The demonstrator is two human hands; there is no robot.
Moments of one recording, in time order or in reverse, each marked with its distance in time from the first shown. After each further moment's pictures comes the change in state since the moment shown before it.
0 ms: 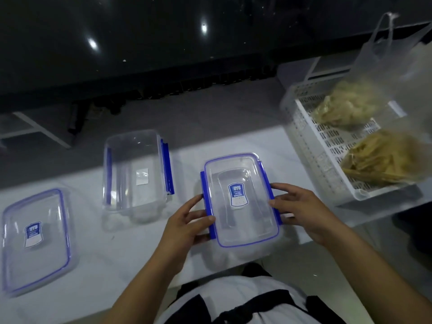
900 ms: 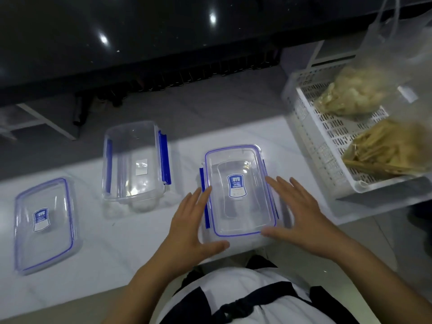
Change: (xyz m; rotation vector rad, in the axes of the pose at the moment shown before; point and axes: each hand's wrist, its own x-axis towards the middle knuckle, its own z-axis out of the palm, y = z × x) left_hand -0.030 -0.014 0.012 1.018 -0.082 0.421; right_hand -0.025 0.030 -0.019 -0.859 -0.108 -0.407
